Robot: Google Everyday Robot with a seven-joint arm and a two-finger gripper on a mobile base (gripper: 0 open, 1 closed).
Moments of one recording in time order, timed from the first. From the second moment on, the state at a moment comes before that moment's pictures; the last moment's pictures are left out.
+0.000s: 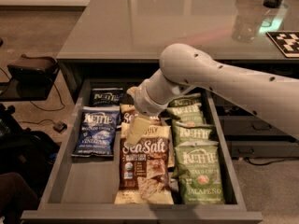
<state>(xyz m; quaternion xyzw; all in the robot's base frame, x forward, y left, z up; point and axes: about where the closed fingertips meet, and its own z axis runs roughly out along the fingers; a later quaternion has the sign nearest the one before) 0.541 0.061 0.746 -0.69 0.65 0.18 0.26</state>
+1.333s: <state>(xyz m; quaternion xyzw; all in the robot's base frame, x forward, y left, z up) 0.548 0.160 0.710 -0.68 0.64 0.21 0.29</state>
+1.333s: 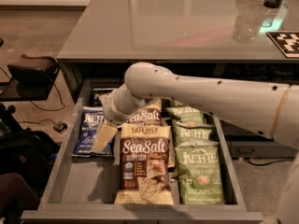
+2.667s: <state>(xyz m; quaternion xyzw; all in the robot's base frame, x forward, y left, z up) 0.559 0.186 0.618 -0.61 0.73 0.23 0.20</state>
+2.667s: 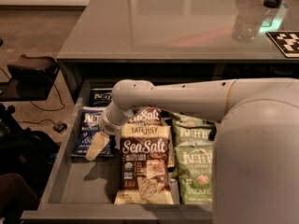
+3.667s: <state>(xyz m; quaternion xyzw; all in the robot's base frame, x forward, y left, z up) 0.555 0.200 0.589 -0.58 0.75 0.25 0.19</state>
